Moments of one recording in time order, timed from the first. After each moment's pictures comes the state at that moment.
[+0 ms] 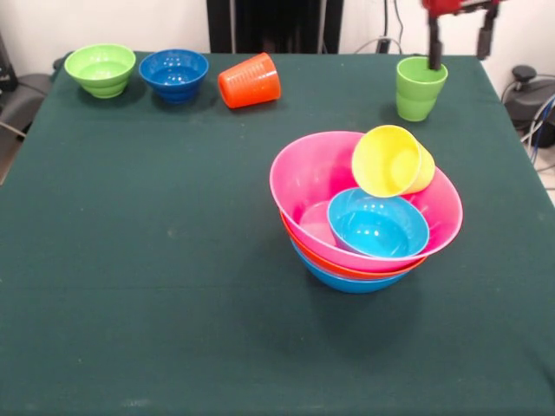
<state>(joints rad) -0.45 -0.78 0.79 1.72 -0.58 0.85 2.07</state>
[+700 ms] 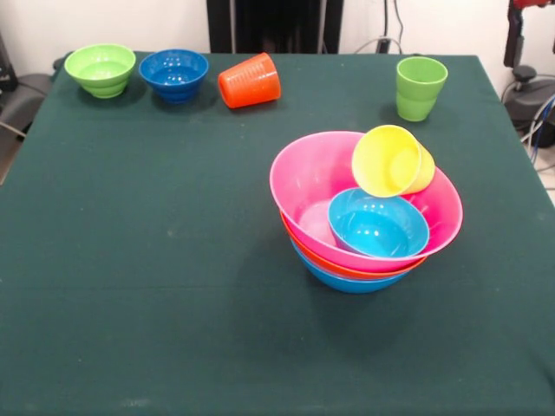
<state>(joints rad) -0.42 -0.73 0.83 1.61 -0.53 0.91 2.07</state>
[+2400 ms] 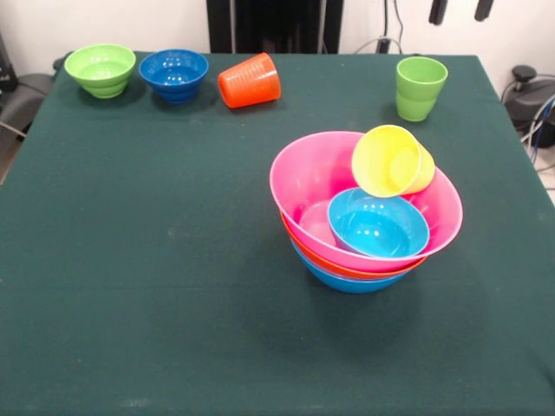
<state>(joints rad) -0.36 -0.92 0.67 1.83 -0.51 0.88 2.14</state>
